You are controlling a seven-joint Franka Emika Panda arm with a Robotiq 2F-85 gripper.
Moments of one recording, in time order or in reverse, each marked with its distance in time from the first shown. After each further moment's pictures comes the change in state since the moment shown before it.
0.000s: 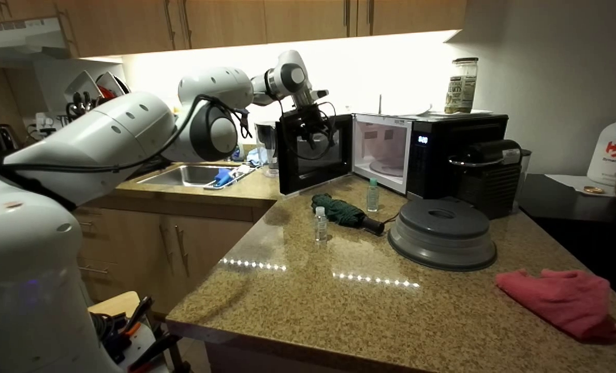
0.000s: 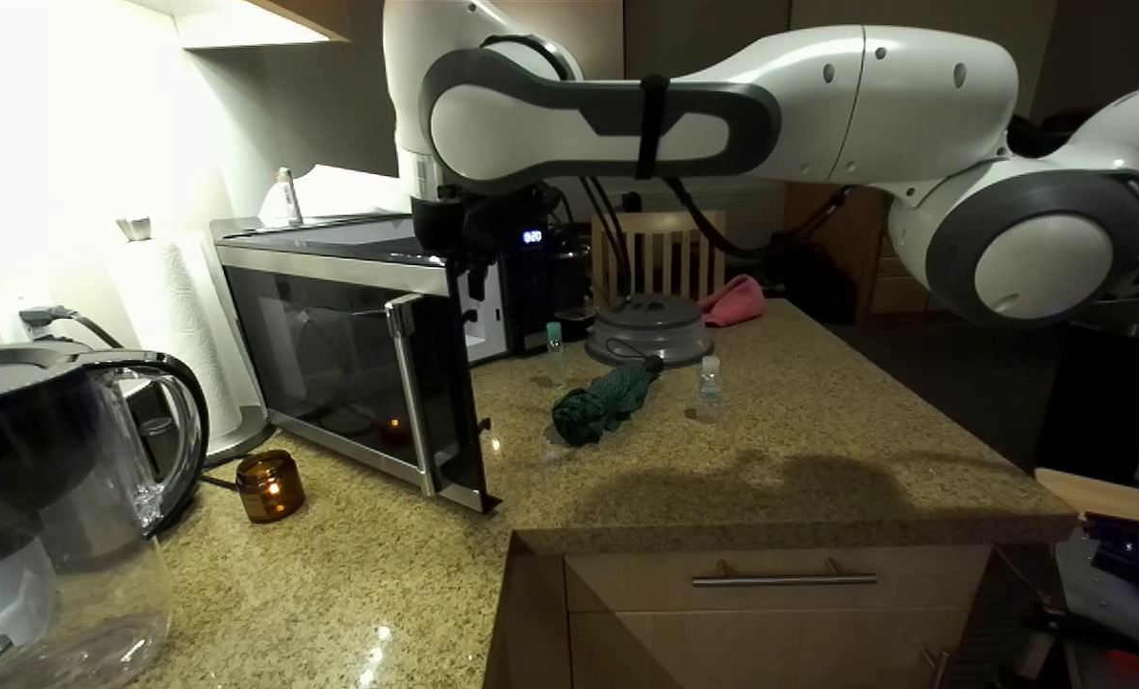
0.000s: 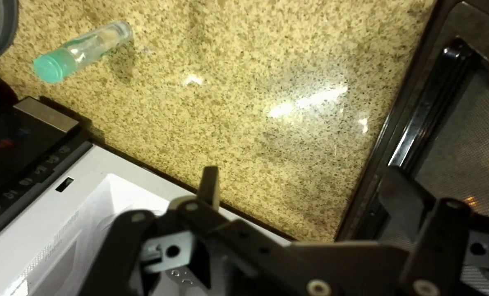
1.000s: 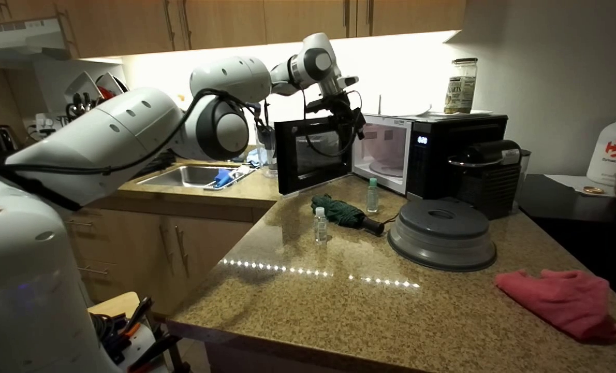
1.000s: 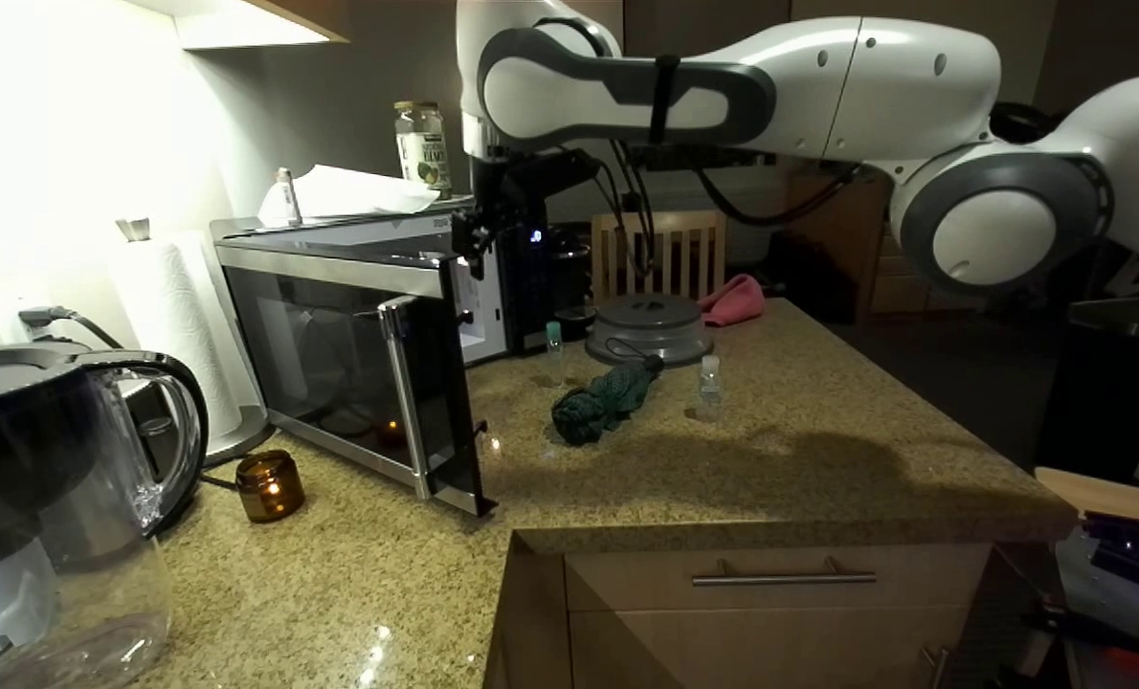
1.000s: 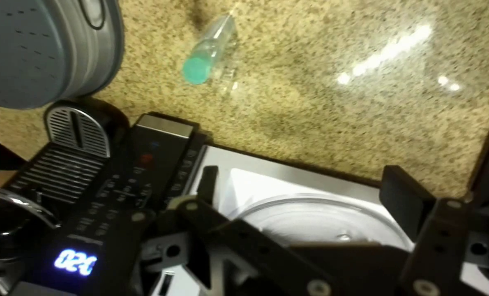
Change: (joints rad) arm -0.157 -0.037 0.000 0.022 0.004 -0.006 0.098
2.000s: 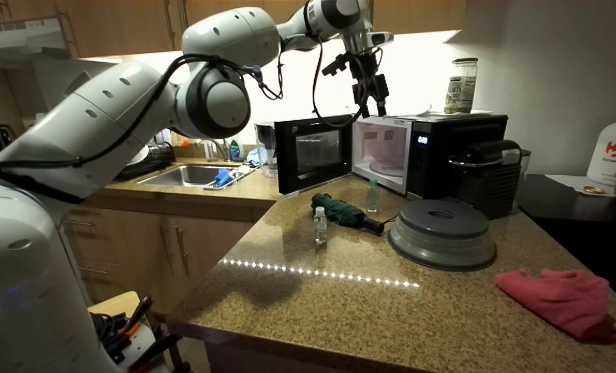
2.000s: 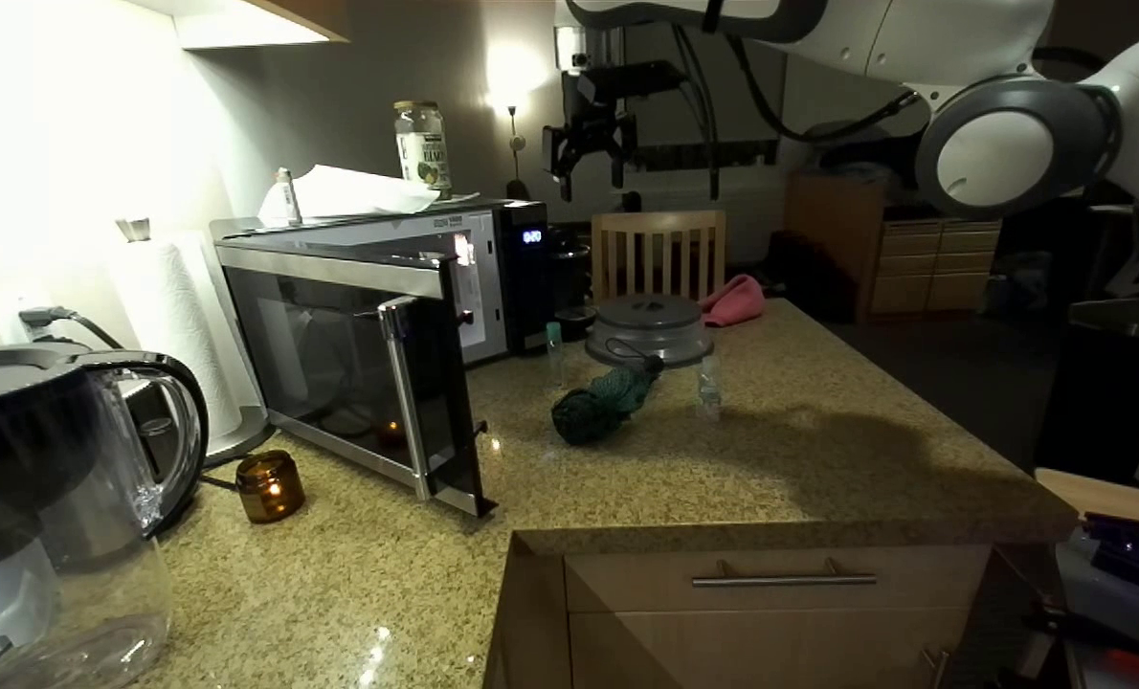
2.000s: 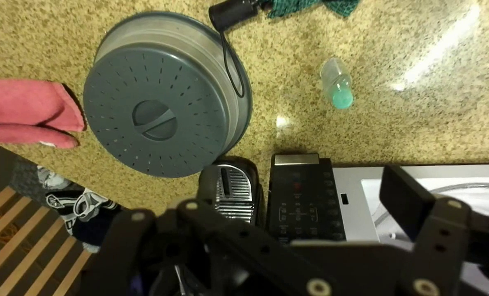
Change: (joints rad) arm -0.162 -0.161 -0.003 0.000 0.055 -0.290 0.104
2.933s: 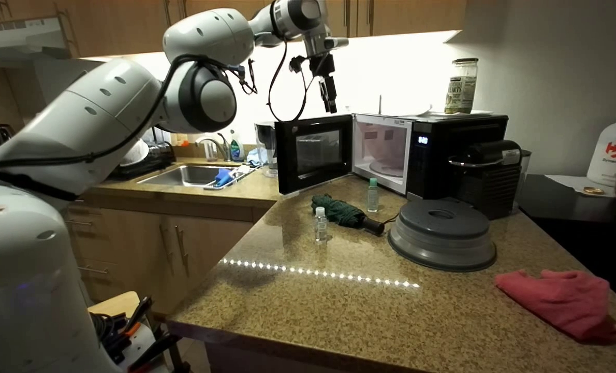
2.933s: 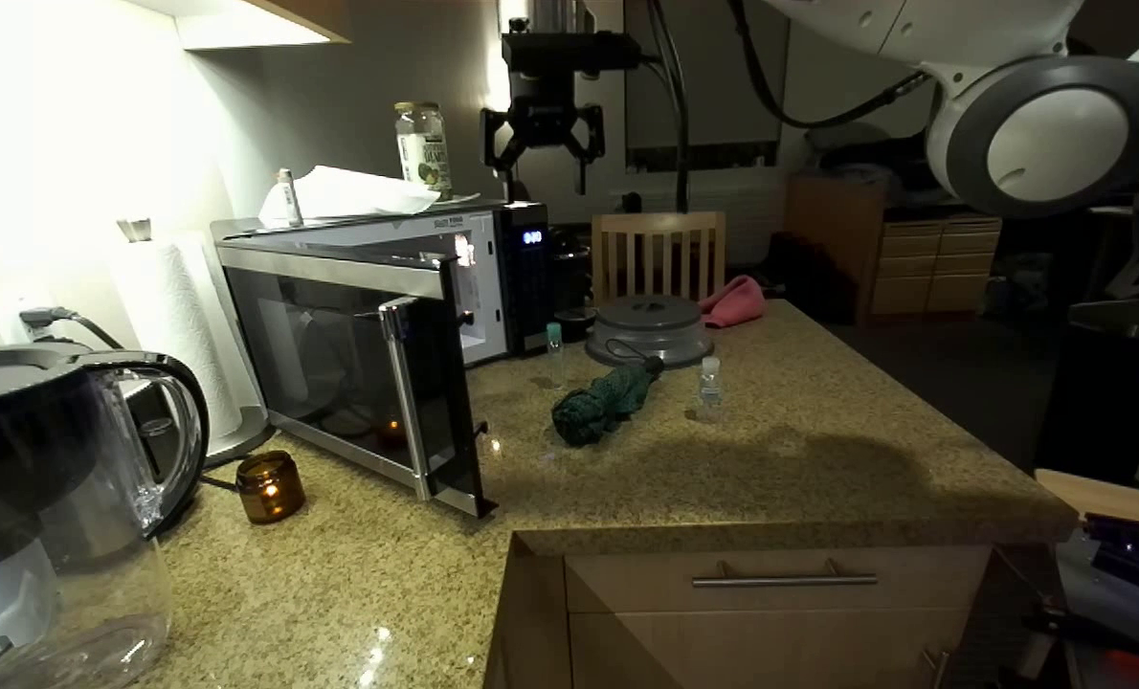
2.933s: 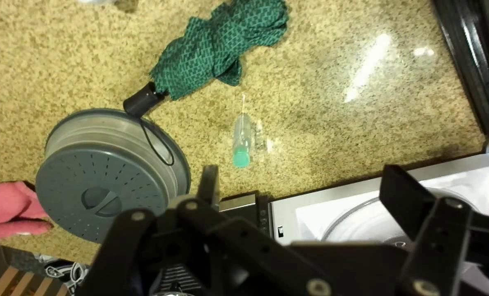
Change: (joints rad) arm 0.175 -0.025 0.023 0.000 0.029 -0.055 0.398
